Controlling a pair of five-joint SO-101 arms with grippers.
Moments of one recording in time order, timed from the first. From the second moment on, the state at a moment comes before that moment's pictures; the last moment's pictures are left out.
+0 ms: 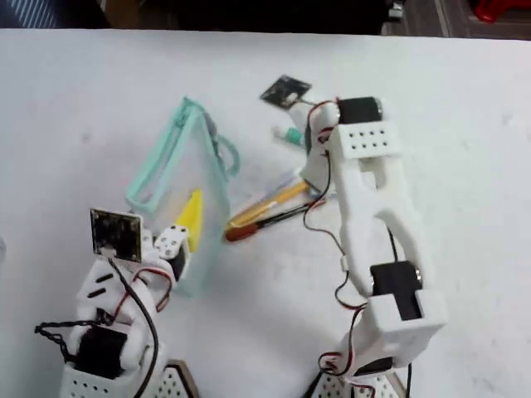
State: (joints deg) left arm 7.3 -104.6 84.4 45.3 6.3; right arm -11.5 9.9 -9.5 89.1 44.3
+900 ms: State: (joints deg) left arm -3.1 -104.4 83.8 45.4 7.0; right arm -27.5 17.5 6.7 56.0 56.5
